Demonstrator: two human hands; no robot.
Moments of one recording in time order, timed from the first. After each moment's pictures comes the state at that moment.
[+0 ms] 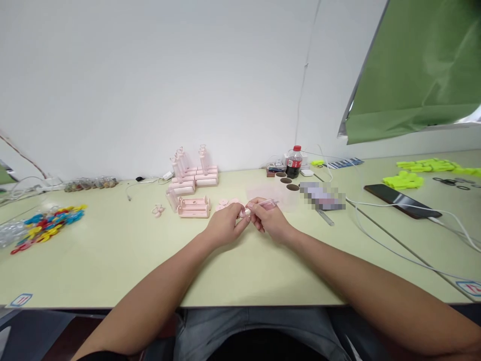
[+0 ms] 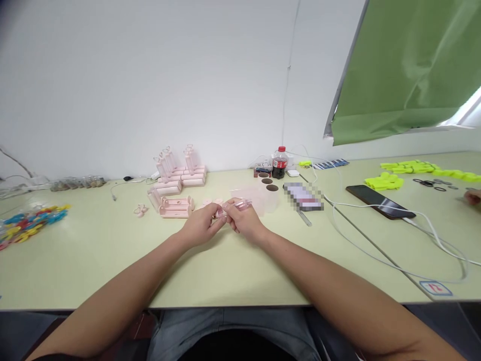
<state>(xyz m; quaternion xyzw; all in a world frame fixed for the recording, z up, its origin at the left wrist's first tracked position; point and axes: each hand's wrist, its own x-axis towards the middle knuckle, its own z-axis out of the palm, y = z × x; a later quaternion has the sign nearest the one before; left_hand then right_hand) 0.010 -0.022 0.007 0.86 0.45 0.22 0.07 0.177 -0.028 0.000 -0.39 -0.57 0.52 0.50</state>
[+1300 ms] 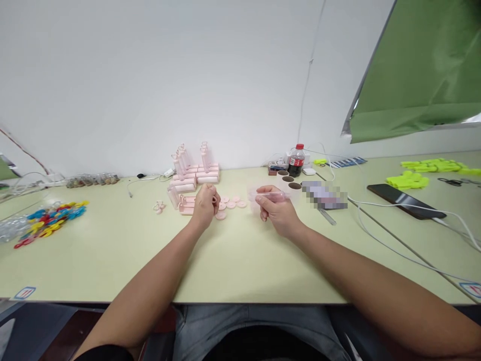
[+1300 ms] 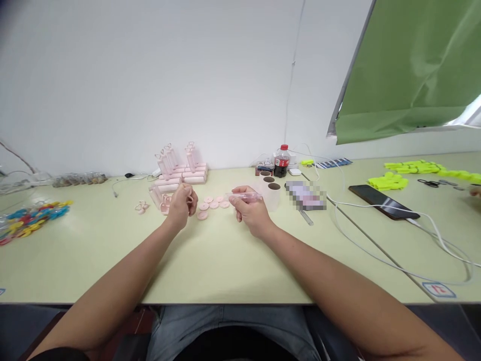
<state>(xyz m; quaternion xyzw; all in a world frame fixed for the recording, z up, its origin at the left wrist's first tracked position) -0.015 0.006 0.019 0.58 0.41 0.57 0.41 0.187 -0.026 0.011 -0.38 -0.54 0.47 0.59</state>
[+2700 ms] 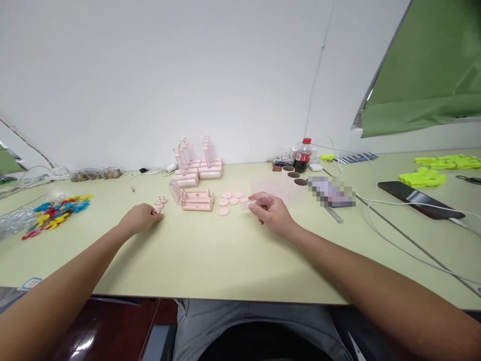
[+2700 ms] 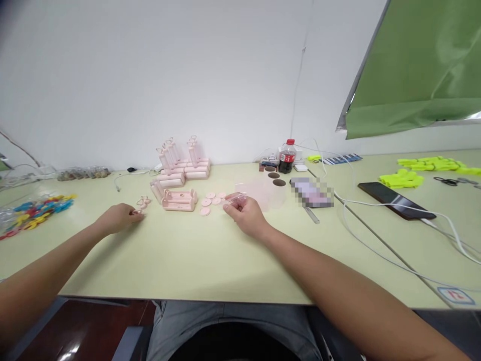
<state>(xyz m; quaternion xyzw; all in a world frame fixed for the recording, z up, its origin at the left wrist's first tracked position) -0.208 0.002 0.024 0.62 0.78 0.01 0.06 0.182 -0.022 -0.007 -0.44 -0.65 0.38 0.48</state>
